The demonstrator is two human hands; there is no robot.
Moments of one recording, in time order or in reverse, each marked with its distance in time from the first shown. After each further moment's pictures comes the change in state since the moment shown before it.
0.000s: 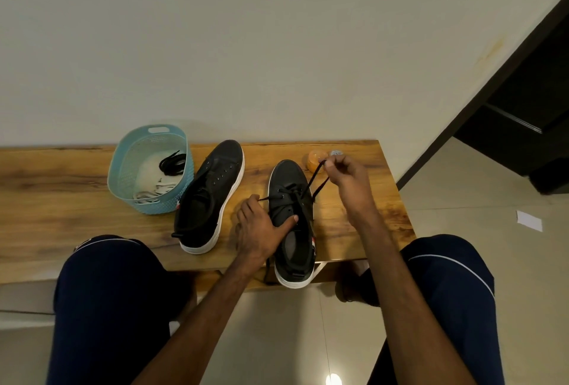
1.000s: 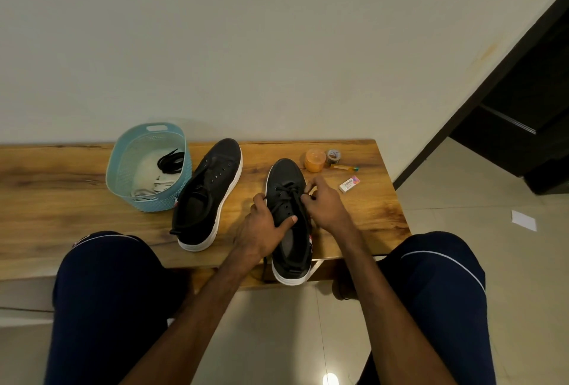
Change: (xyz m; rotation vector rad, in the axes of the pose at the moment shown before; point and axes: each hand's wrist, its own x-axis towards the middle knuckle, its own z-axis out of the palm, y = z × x) left_hand -0.004 0.007 -0.012 -0.053 -0.191 0.054; right_hand -0.013 0.030 0.018 -0.541 -0.232 0.126
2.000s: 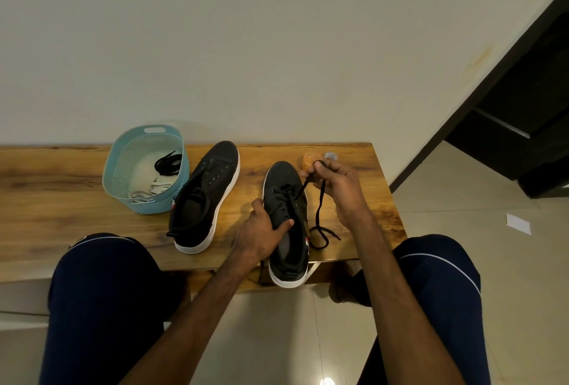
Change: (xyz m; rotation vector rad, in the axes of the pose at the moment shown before) left_hand -0.001 0.001 0.002 0.014 -0.027 -0.036; right_hand 0.001 -0.018 -0.035 0.694 0.011 -0.107
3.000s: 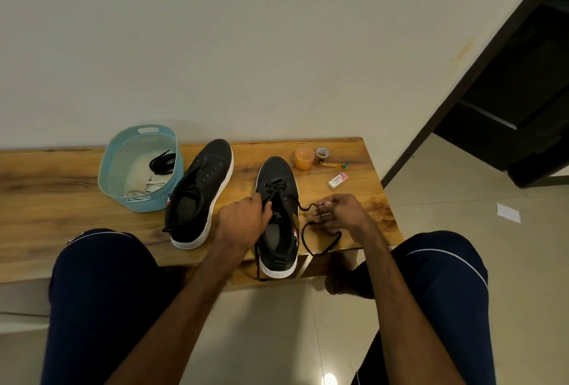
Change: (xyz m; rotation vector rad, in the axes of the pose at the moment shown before) left_hand -0.014 0.015 -0.031 0.678 0.205 0.251; right_hand -0.019 0.045 -0.051 -0.367 0.100 0.484
